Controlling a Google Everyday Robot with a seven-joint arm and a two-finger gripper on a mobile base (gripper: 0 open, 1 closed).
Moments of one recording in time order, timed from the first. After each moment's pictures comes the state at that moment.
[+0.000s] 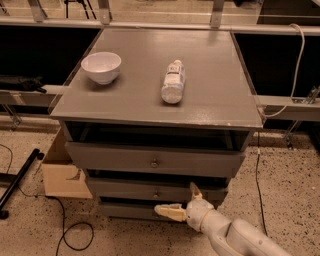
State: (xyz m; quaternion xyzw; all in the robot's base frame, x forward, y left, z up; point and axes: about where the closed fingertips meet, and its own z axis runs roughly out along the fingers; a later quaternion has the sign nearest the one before) arm 0.504 -0.057 0.505 -0.18 0.76 0.31 0.54
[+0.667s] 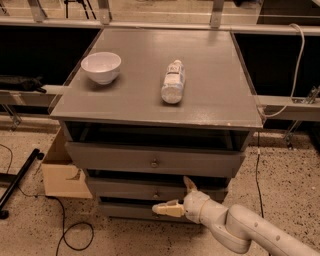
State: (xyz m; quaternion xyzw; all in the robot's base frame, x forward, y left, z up) arm 0.516 -0.040 0.512 -0.27 0.75 0.32 0.52
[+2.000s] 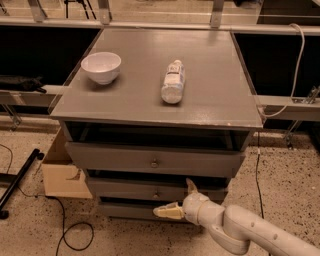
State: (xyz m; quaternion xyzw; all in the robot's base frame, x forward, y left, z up) arm 0.515 -0.046 0.491 -0.29 0.78 0.25 0.50
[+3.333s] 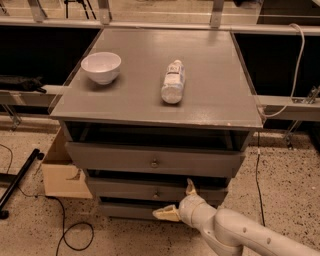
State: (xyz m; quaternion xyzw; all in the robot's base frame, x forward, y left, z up) arm 0.515 -0.049 0.483 -0.32 0.79 0.15 0.49
